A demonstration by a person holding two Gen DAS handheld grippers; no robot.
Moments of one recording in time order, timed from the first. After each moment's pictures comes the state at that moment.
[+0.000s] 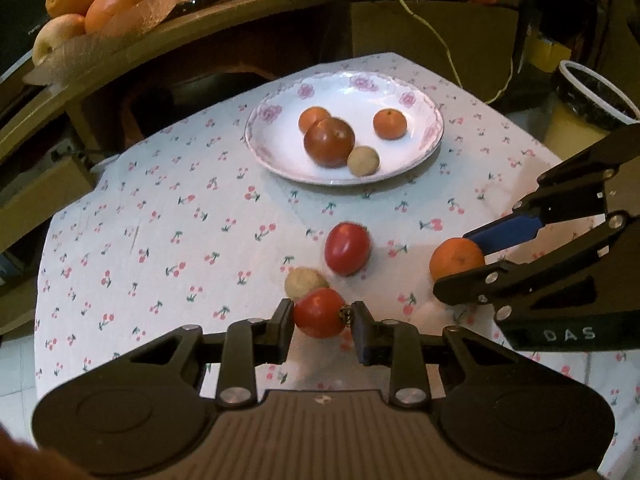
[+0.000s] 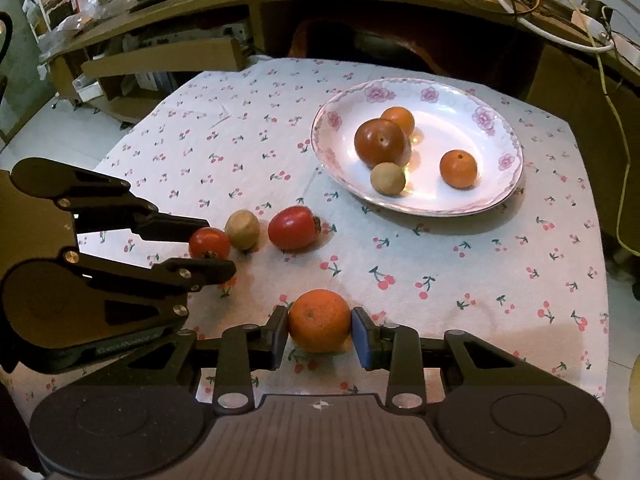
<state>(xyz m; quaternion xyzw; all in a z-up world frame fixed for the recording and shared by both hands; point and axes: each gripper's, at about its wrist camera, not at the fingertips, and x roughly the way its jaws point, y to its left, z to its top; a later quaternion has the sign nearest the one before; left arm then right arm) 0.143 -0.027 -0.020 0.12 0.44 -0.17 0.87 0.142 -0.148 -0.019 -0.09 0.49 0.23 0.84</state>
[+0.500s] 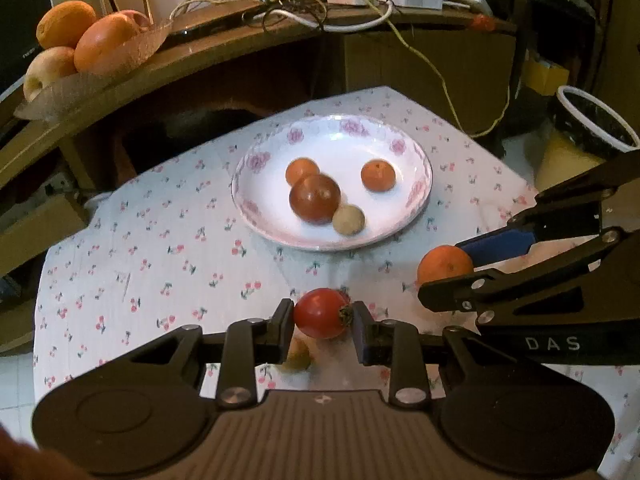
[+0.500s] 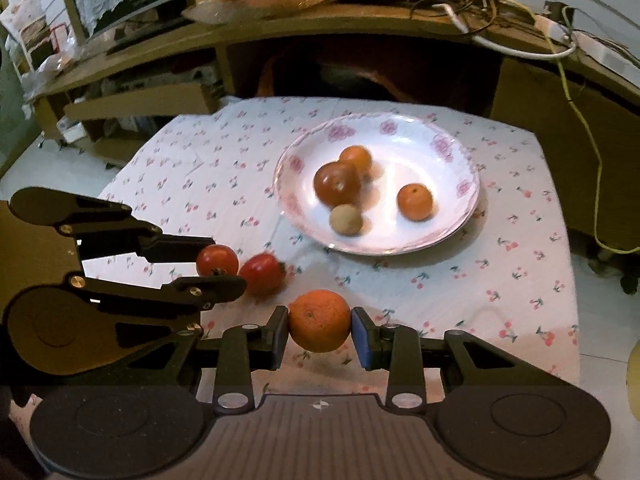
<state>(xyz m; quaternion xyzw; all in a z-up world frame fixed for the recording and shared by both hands) 0.160 -0.045 -0.002 0.11 0.42 -0.17 0.89 0.156 -0.169 0.000 -0.05 0.46 0.20 0.86</state>
